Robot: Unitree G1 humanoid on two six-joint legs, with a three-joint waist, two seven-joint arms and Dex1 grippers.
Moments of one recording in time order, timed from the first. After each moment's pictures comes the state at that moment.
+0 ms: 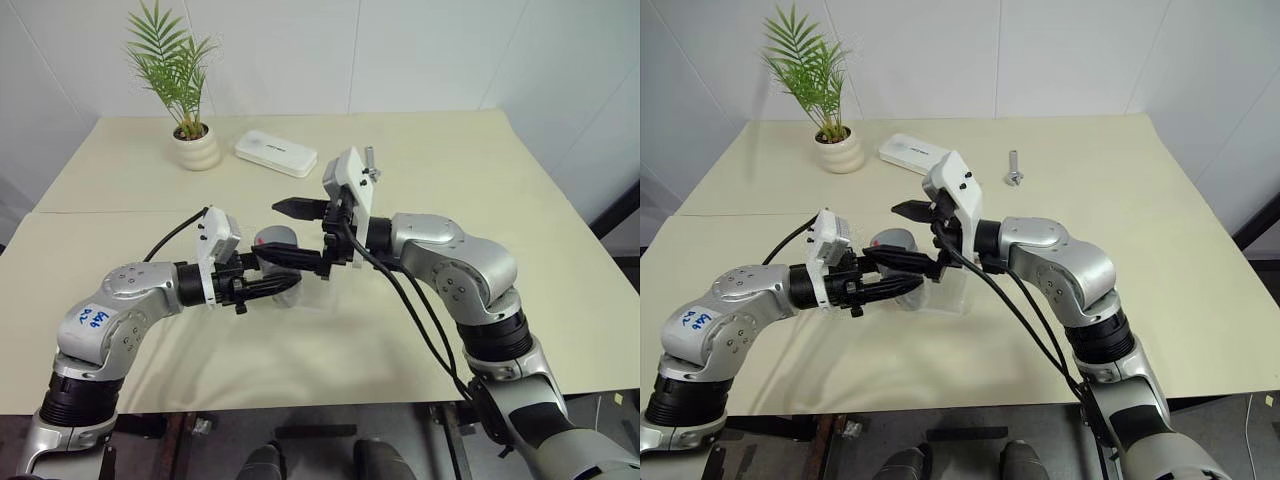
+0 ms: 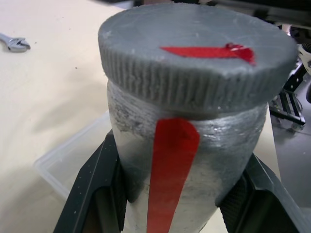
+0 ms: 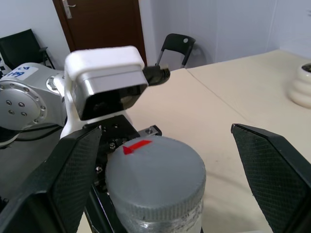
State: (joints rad) left arm -0.46 0.68 0.07 -0.30 -0.64 0.71 -0.84; right arm -0.90 -0.29 0.19 -0.19 0.61 0.80 0.73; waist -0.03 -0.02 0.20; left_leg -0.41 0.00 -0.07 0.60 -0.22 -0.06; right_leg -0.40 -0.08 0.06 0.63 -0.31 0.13
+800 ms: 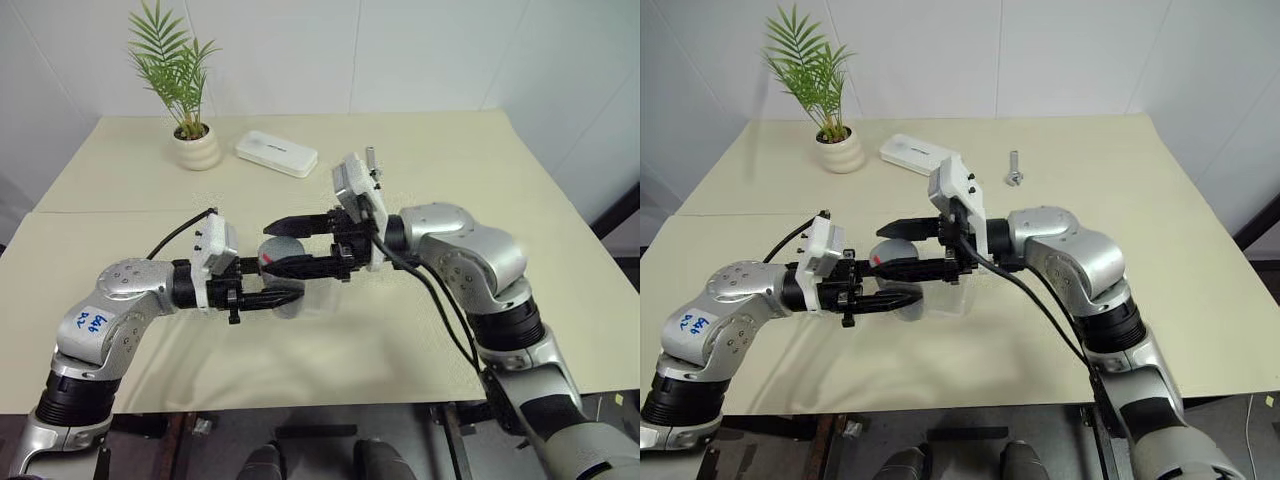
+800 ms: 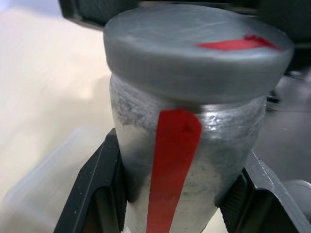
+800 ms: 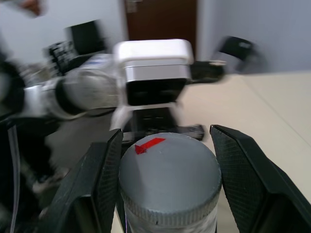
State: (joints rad) left arm -0.47 0.70 0.04 -0.24 -0.62 0.50 -1.08; right arm -0.99 -0.38 0.23 -0.09 0.62 0.70 1.14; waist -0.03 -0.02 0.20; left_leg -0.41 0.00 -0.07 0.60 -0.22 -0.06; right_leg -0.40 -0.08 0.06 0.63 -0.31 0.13
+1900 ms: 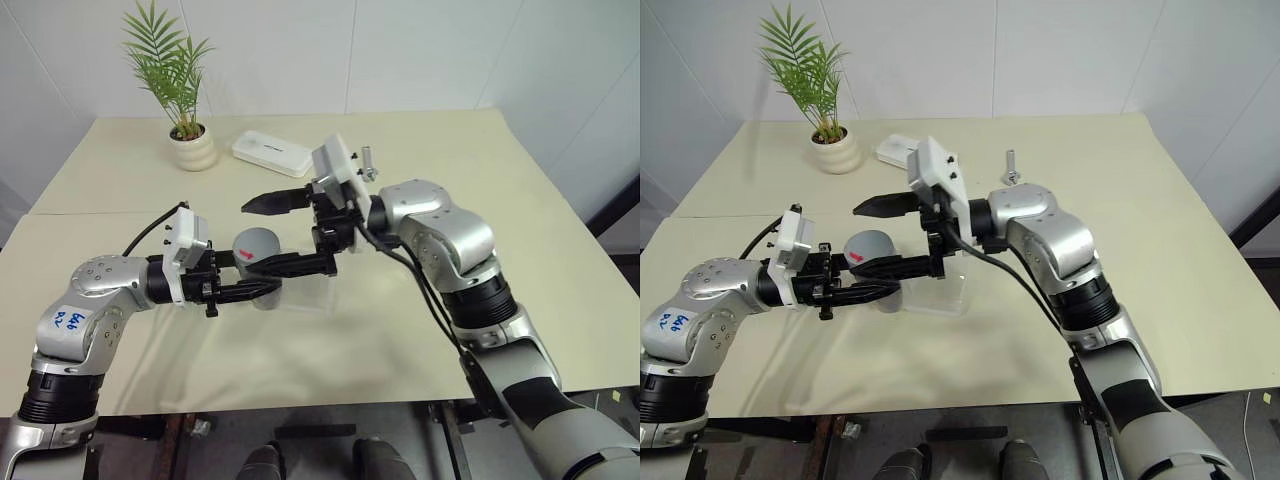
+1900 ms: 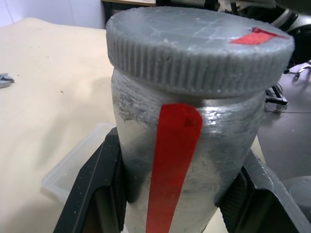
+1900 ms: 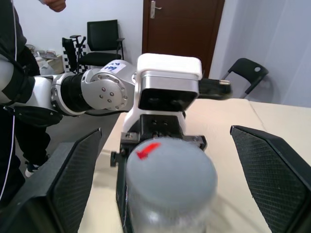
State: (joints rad) left arm -0.44 0.73 0.11 -0.19 -0.63 0.49 -1.09; right arm -1.05 -0.25 0.26 0.07 0.49 0.53 1.16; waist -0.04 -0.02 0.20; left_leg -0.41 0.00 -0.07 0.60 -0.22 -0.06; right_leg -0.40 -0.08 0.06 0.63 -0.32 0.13
